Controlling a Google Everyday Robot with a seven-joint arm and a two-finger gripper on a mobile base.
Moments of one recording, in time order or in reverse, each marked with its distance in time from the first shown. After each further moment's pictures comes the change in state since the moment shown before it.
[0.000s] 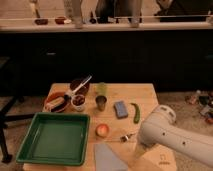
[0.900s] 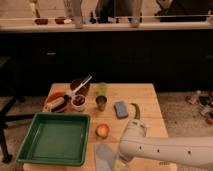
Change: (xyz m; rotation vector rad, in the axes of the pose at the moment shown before) arm -0.049 0.082 0.068 -0.113 0.016 -0.021
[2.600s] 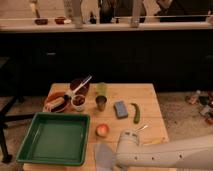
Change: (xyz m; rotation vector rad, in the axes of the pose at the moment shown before) arm 0.010 0.019 0.038 0.020 0.037 0.027
